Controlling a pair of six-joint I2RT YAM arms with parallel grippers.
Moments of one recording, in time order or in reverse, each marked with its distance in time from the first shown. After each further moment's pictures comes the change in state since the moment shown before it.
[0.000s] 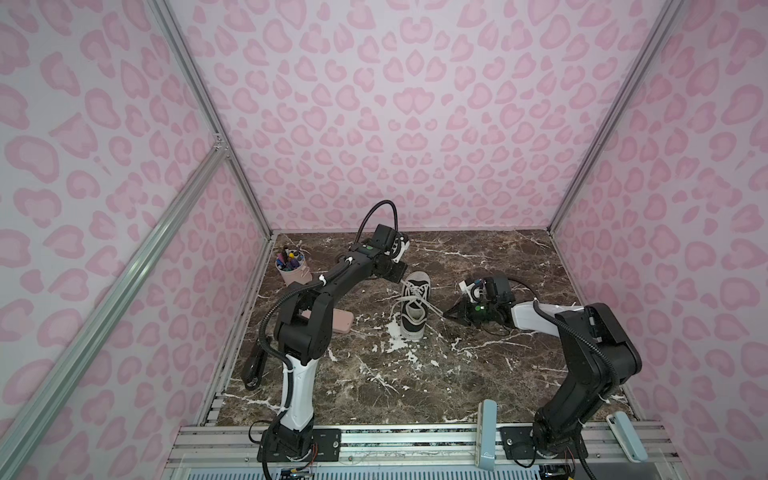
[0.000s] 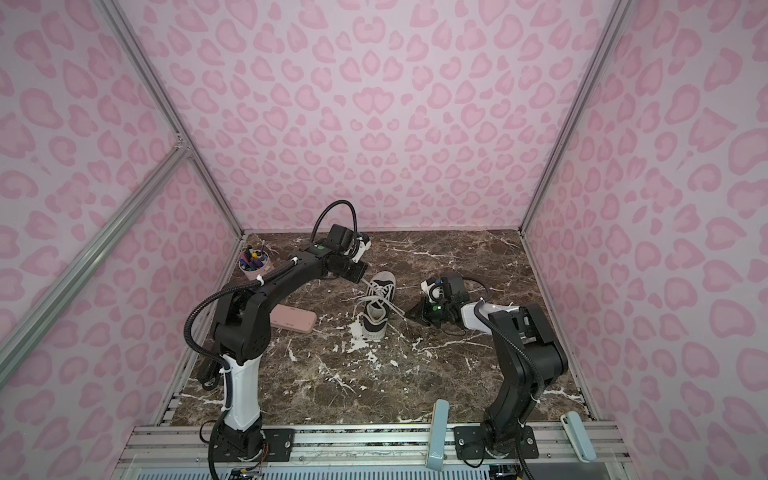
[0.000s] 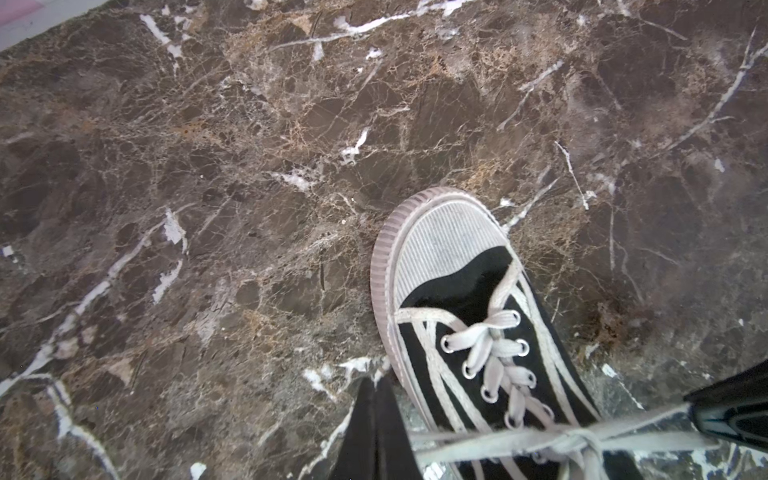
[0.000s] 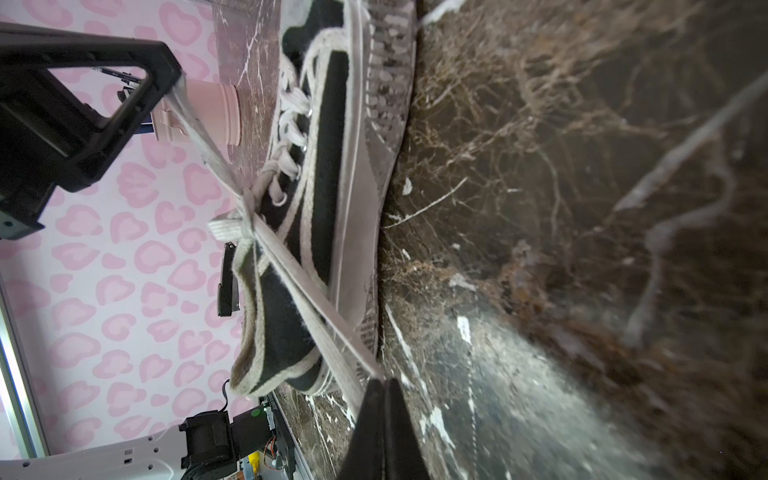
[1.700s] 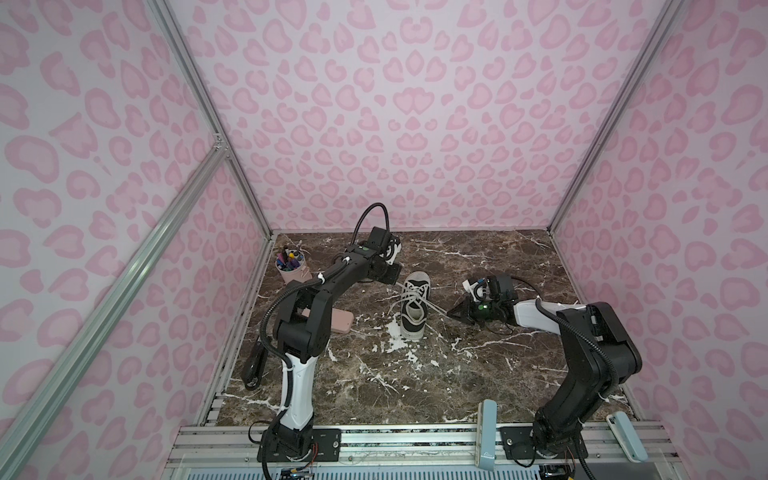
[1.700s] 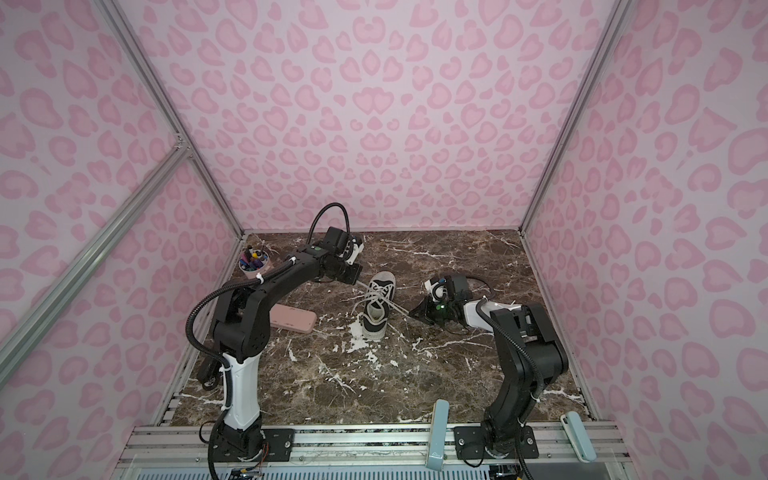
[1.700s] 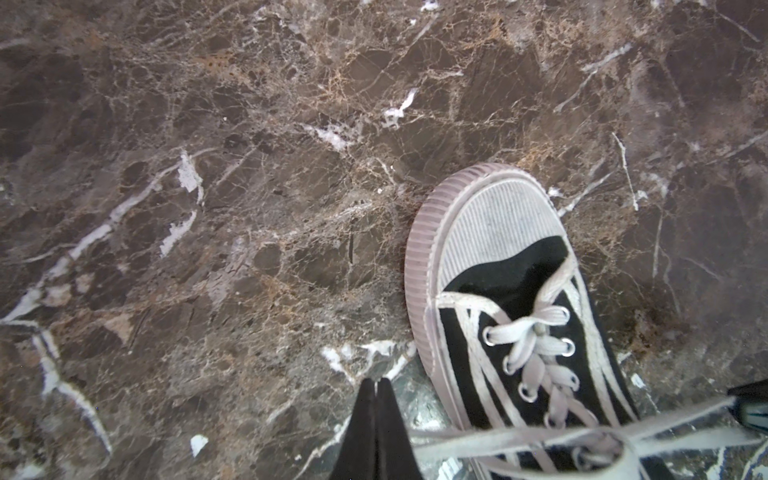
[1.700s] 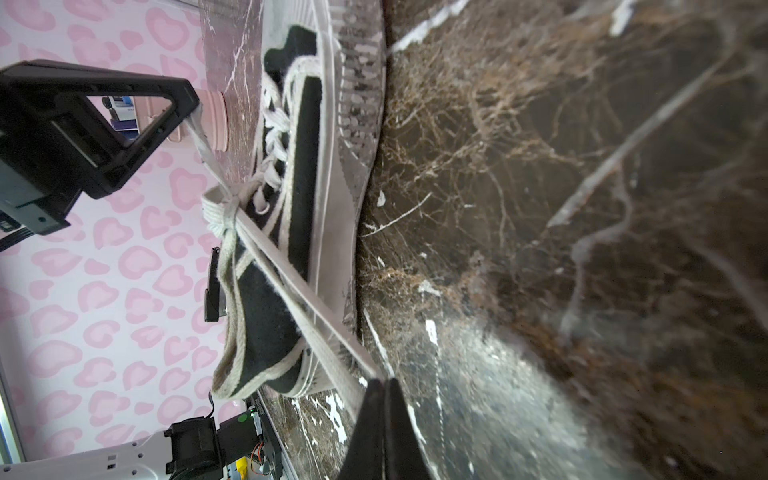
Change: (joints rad) left arm 0.031 0.011 -0.032 -0.008 -0.012 -0.074; right arm -0.034 0.011 0.021 -0.051 0.012 -0.060
